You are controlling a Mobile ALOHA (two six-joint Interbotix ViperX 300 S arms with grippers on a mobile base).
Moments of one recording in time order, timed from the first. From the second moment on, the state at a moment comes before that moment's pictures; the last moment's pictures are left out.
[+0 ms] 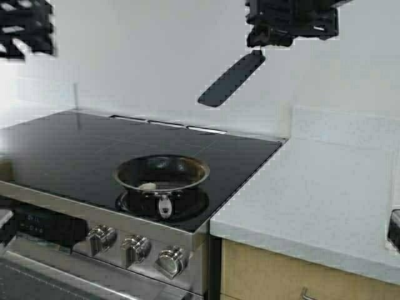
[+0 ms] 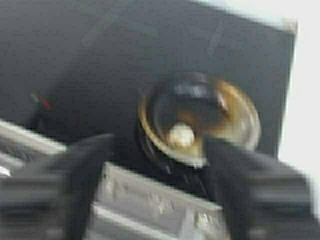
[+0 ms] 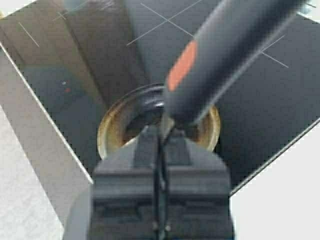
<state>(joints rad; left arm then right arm) -0.26 -0.69 1.27 -0.01 -0.20 -0.18 0.55 -0.25 0.94 -0.12 -0.35 0.29</state>
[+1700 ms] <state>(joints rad) -0.39 1.02 0.56 0.46 -1.40 -1.30 0.52 -0.25 0.98 0.08 -0.48 0.28</state>
